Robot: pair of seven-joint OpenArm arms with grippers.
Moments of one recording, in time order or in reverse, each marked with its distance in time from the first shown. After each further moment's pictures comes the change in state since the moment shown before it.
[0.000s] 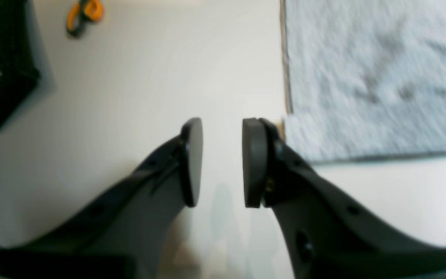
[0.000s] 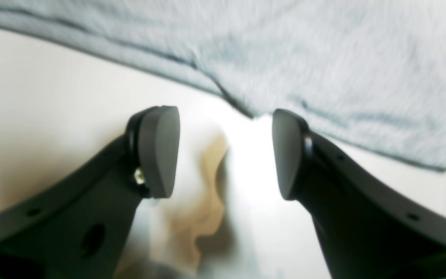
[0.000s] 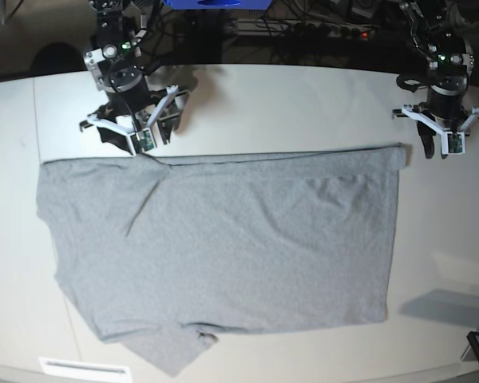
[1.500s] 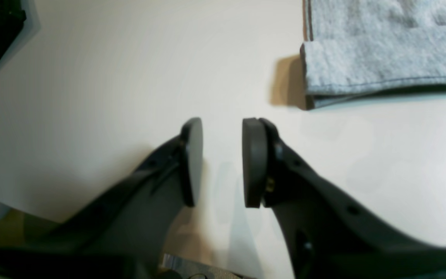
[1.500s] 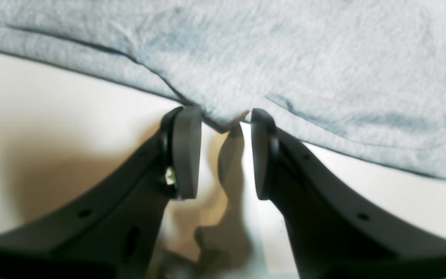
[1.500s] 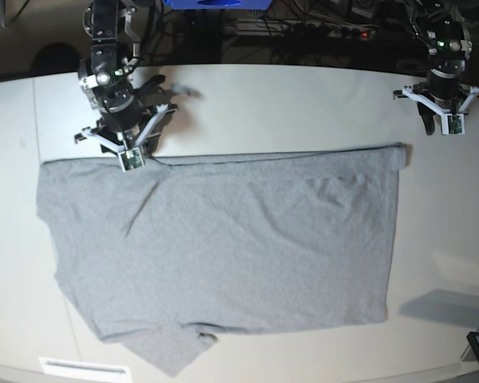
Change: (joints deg) left arm 3.3 1.1 -2.4 -2.6 0.2 -0.1 0.0; right arm 7.2 0.5 4.9 -9.3 2.7 0.5 0.4
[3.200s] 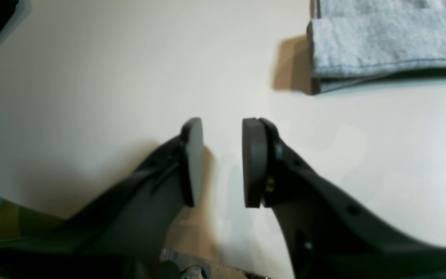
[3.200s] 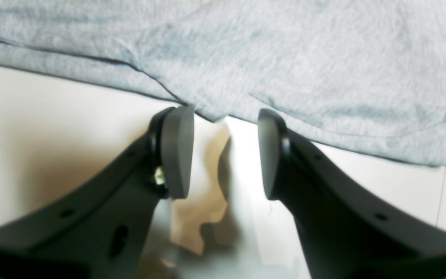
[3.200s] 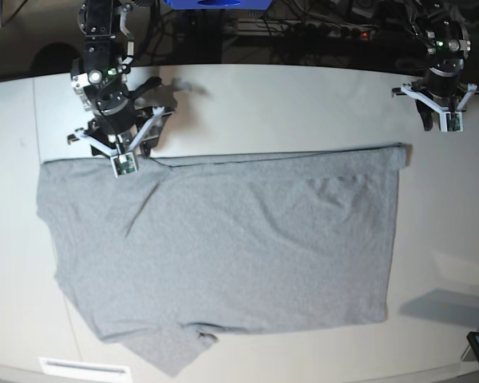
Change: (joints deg) left arm -0.2 0.0 0.0 -2.0 0.0 0.0 0.0; right arm -0.3 0.0 0.0 6.4 2.0 -0.4 -8.0
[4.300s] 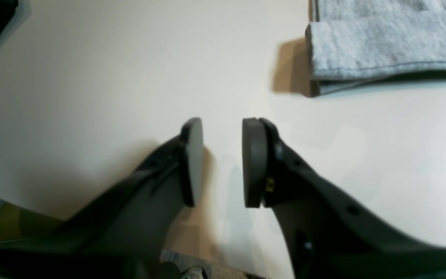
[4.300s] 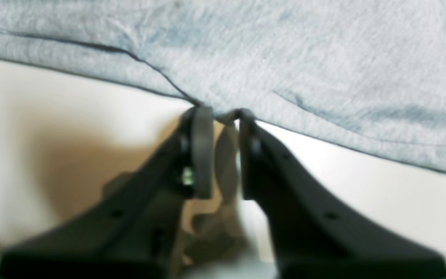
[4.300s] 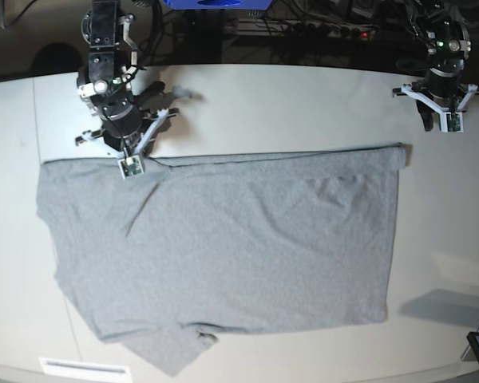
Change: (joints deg) left arm 0.0 -0.2 0.0 0.0 0.0 0.0 0.0; right arm 2.6 0.0 -0.1 -6.3 0.2 0.4 0.3
